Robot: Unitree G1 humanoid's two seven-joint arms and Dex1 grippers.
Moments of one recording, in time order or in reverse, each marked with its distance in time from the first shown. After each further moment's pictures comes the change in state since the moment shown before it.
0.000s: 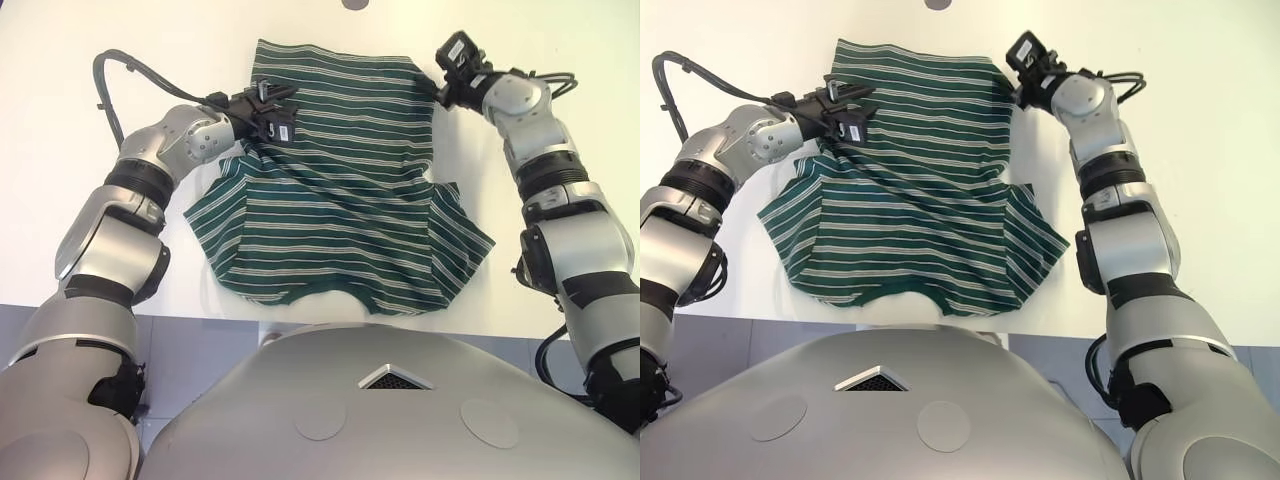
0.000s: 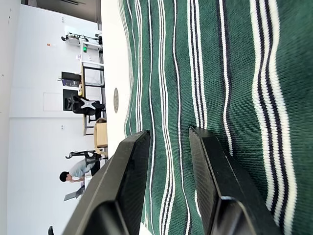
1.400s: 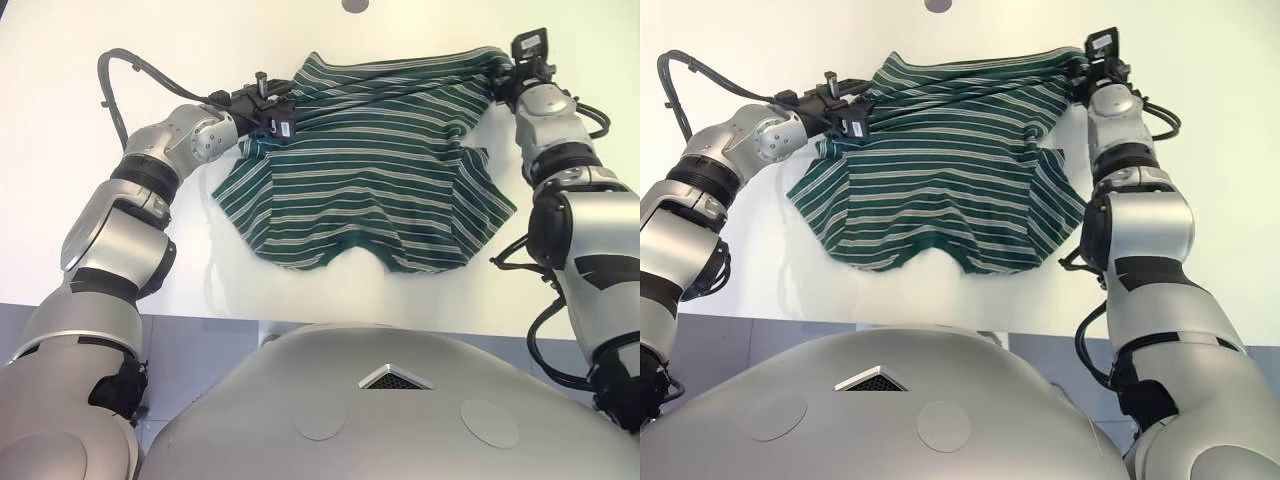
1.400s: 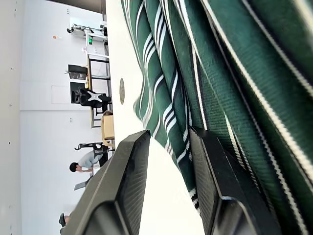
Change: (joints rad) left arm -0.033 -0.025 -0.036 0.064 0.023 0.028 0.076; right arm -0.082 -0.023 -0.380 0.255 0.084 0.135 -0.425
